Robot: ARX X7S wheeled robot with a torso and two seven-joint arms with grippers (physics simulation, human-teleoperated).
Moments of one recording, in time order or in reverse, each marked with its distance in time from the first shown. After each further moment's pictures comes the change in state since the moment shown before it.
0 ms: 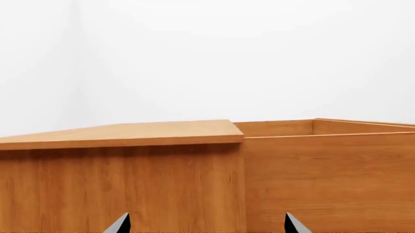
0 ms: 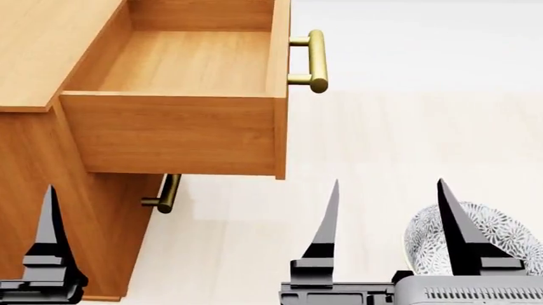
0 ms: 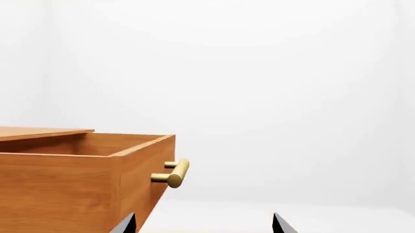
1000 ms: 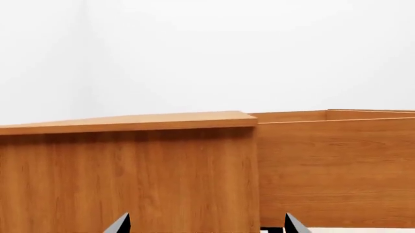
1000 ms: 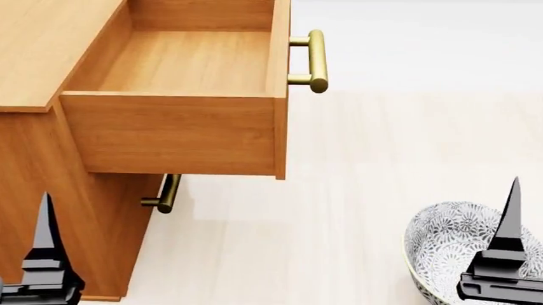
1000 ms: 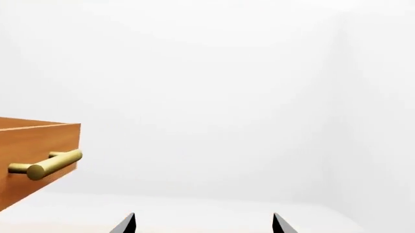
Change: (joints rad) left arm 0.021 -0.027 0.012 -0.037 -0.010 0.038 -0.051; right arm -0.067 0.242 0.447 0.198 0.216 -0.132 -0.172
